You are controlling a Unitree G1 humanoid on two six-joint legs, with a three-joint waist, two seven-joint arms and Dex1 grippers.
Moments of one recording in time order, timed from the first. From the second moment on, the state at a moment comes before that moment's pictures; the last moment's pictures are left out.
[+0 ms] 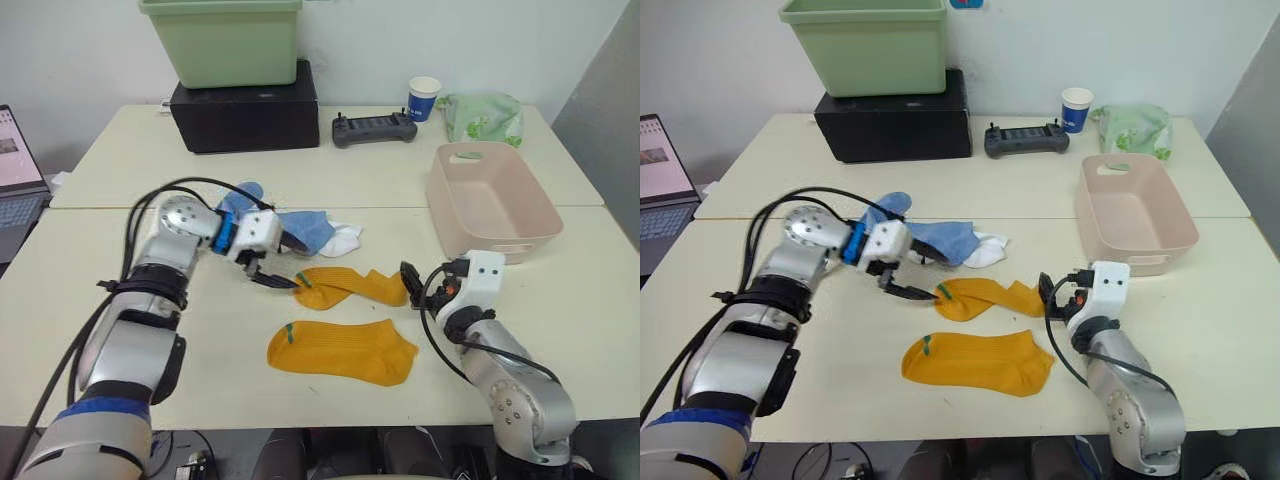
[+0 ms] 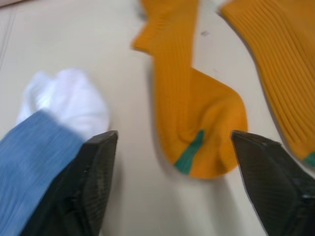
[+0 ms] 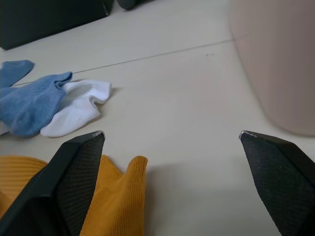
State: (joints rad) left arm -0.93 0.63 -0.20 0.88 -0.10 -0.24 -1.60; right arm -0.02 -0.08 -0.06 -0.68 0.37 0.85 0.03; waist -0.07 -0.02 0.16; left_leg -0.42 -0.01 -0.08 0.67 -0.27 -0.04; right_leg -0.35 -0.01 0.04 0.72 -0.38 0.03
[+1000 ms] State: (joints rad) left arm -0.40 0.56 -0.06 0.07 -0.37 0.78 -1.08; right arm -0.12 -0.33 -0.02 -0.65 0.42 1.01 0.21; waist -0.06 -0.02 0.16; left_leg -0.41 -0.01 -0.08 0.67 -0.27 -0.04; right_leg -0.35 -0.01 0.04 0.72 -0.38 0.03
